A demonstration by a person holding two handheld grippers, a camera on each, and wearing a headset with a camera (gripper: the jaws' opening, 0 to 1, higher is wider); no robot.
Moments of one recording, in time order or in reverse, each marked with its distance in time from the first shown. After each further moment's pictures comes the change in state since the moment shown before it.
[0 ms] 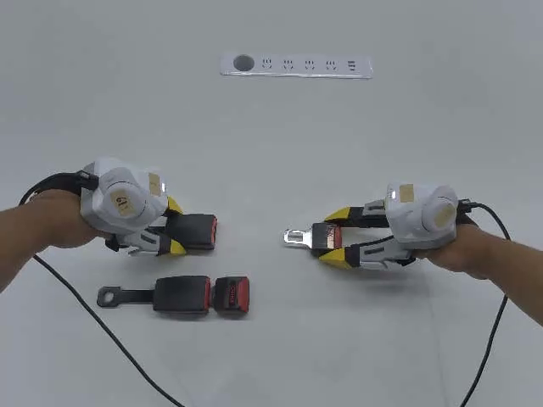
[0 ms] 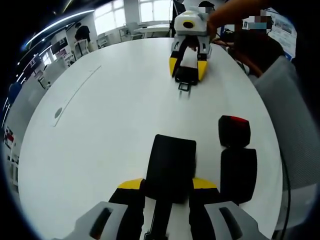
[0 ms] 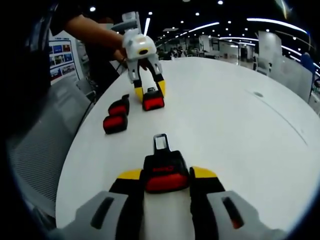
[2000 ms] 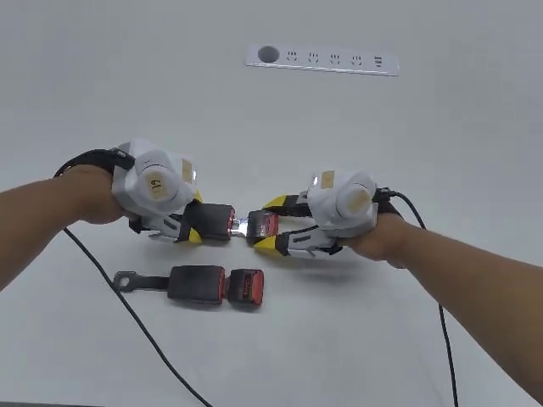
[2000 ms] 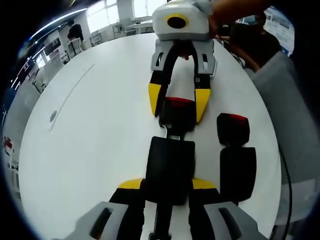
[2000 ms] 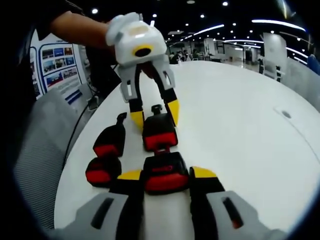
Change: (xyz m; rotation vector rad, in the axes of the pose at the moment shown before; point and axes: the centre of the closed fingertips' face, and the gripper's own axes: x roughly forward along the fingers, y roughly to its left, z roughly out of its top) left arm 0.003 -0.001 0.002 0.036 0.058 -0.032; right arm 0.096 0.017 0.069 -0.004 -0.042 0.049
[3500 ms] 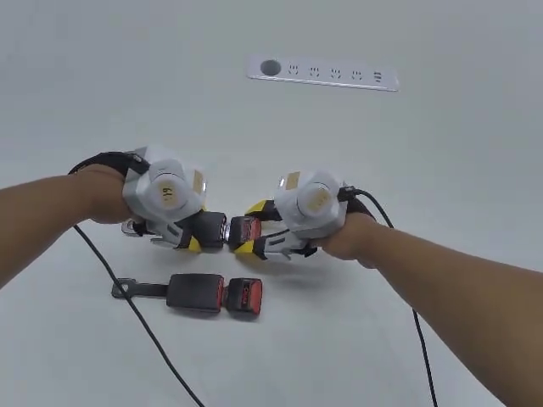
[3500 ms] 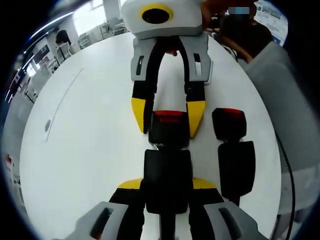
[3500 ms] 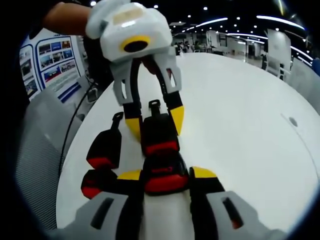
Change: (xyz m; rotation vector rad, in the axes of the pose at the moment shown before) left arm 0.001 -0.001 0.000 0.091 0.045 -0.039; right arm 0.019 0.000 0.015 -0.020 0.098 0.001
